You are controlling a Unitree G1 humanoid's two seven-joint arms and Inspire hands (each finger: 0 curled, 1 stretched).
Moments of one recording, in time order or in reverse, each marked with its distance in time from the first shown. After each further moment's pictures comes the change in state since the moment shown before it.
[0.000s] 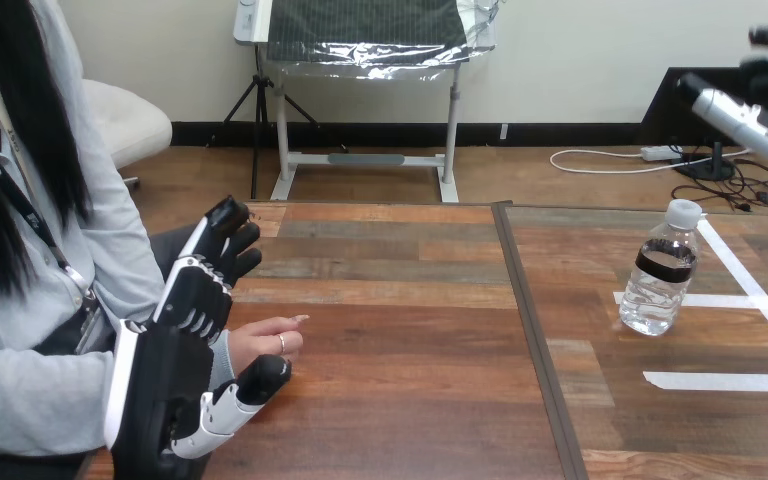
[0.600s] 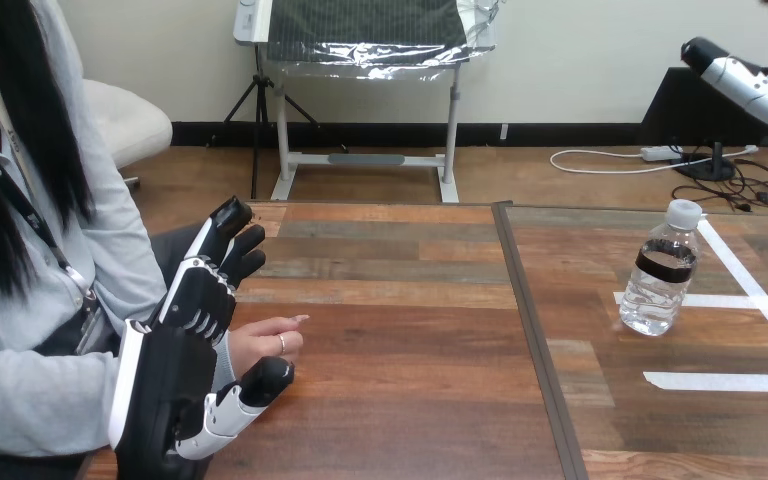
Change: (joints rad) left arm 0.000 0.000 0.004 0.002 0.025 -0.001 0.003; right arm 0.042 0.011 -0.064 -0.098 0.019 -0.197 -0.009
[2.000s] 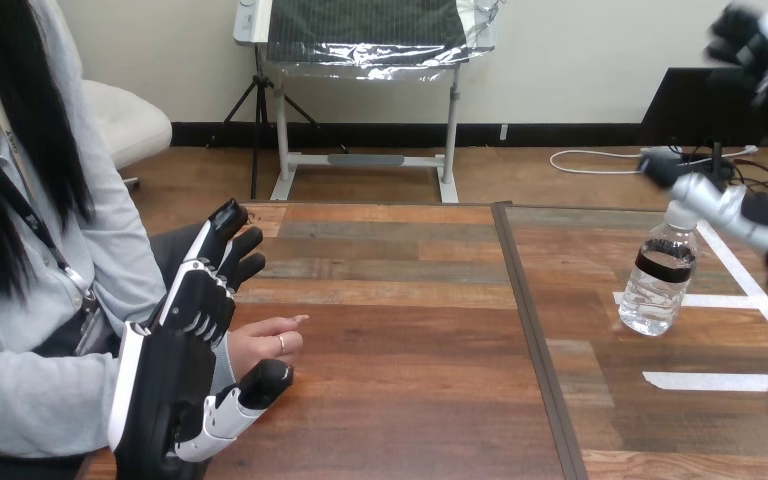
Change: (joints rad) left arm 0.005 0.002 0.006 0.001 0.010 -0.001 0.000; right arm 0.409 0.168 -0.065 -0.423 0.119 -0.399 0.095
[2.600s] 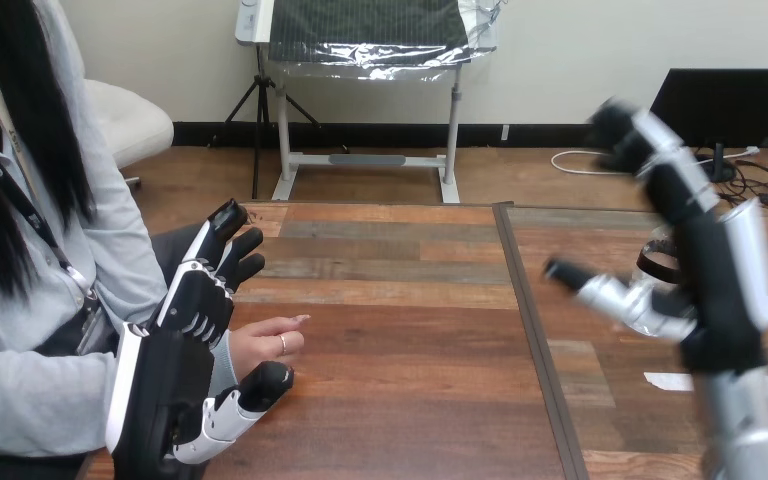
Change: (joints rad) left arm 0.009 0.001 0.001 -0.013 0.001 0.001 -0.001; right arm 0.182 0.162 0.074 -0.097 0.019 -0.094 0.128
